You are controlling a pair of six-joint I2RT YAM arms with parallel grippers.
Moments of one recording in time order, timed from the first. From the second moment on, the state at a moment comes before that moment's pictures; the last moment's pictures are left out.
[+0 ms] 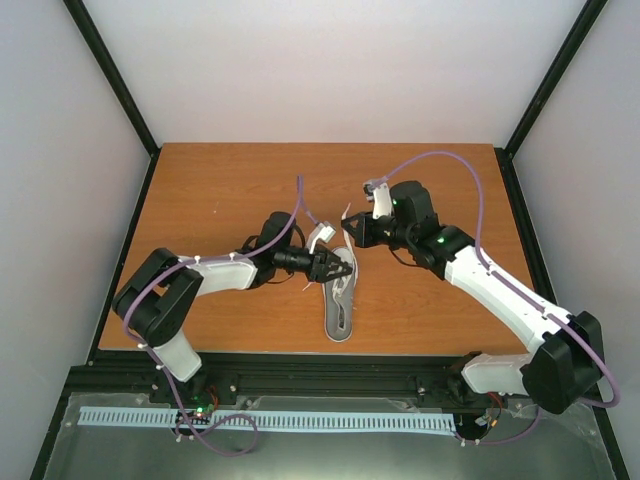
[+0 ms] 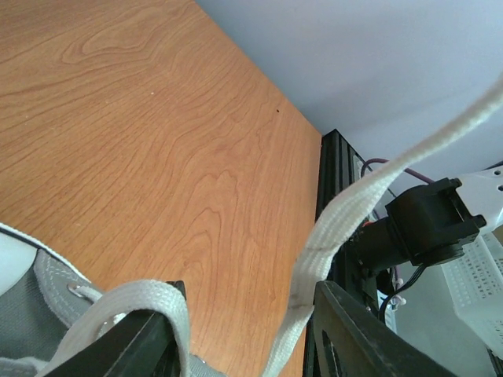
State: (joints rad) left arm -0.63 1.66 0.78 0.40 0.89 -0.40; right arm 0.58 1.27 1.04 -0.31 -0.35 0.43
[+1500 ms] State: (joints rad) left arm -0.66 1.67 0.76 0.46 0.86 -0.42; right arm 0.55 1.39 1.01 -0.22 -0.36 0.55
